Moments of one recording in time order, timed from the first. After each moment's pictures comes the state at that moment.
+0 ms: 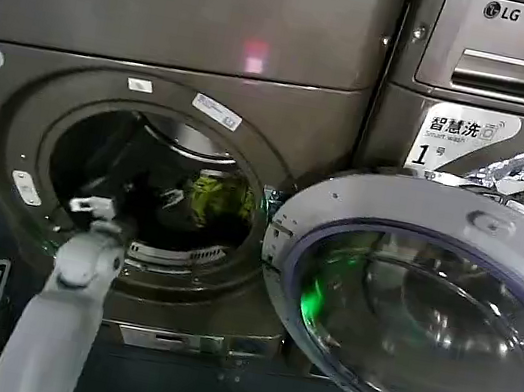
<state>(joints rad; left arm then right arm) 0.70 -1.34 -0.49 -1.51 -0.32 0.34 0.07 -1.77 0.81 2.32 1.91 0.87 -0.31 -0.14</state>
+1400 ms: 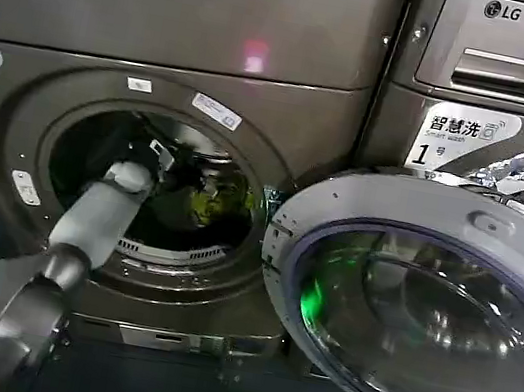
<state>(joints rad) -0.04 -1.34 -0.12 -0.39 0.12 -0.07 0.72 -1.75 0.81 2.30 1.88 0.85 -0.29 -0.17</state>
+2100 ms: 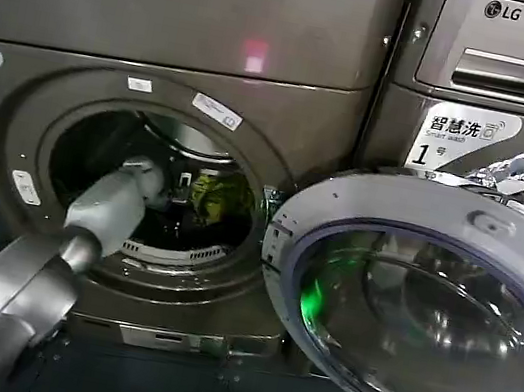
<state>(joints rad) -0.13 -1.38 0.17 -0.25 0.72 -0.19 0.97 -1.72 0.82 2.26 1.88 0.82 -0.29 -0.18</state>
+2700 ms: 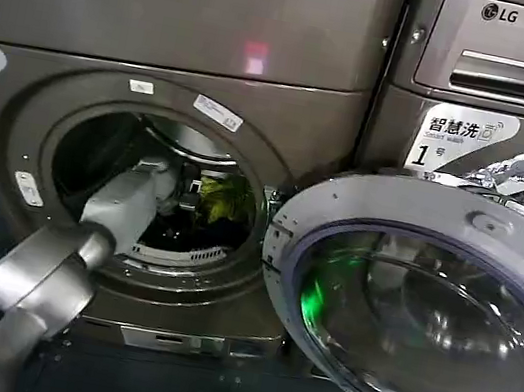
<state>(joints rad) -0.16 -1.43 0.26 -0.18 0.72 -0.14 1.09 -1.69 0.83 2.23 1.87 0.79 -0.28 -0.18</state>
